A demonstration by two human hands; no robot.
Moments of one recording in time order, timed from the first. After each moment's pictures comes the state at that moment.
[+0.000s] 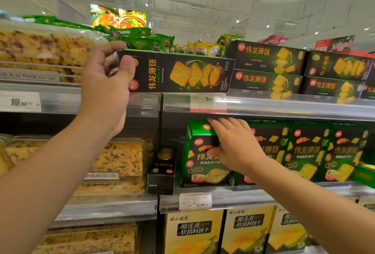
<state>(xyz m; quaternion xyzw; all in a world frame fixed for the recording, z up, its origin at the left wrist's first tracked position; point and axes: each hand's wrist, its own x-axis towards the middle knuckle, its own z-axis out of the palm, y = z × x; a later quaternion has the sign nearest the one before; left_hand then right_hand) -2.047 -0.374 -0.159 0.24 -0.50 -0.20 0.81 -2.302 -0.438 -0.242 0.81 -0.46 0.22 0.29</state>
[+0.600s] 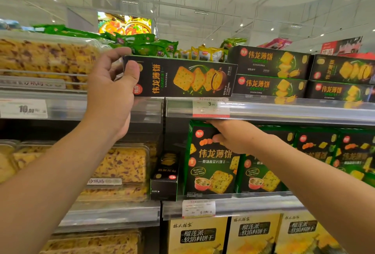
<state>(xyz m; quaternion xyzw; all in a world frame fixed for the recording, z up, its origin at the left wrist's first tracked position) -2.050 -0.375 -0.153 0.25 -0.49 -0.22 0.81 -2.302 -0.477 -0.198 0.87 -0.47 0.09 0.14</state>
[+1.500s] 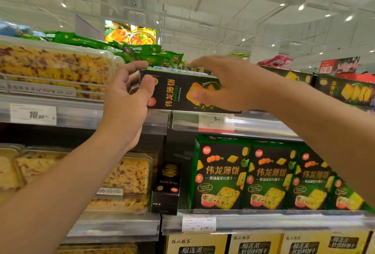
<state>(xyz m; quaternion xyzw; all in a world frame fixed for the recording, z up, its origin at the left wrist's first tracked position) -2.053 -0.374 -0.151 0.23 -0.50 -0.24 0.80 -2.249 -0.376 -0.060 0.87 -0.39 0.20 0.21</state>
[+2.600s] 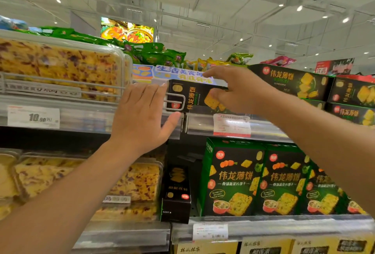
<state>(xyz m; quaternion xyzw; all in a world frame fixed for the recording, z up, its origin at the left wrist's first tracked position) -2.008 -0.426 -0.181 0.52 -0.64 0.43 0.37 -2.233 -0.439 -0.077 0.85 -0.42 0.25 0.17</state>
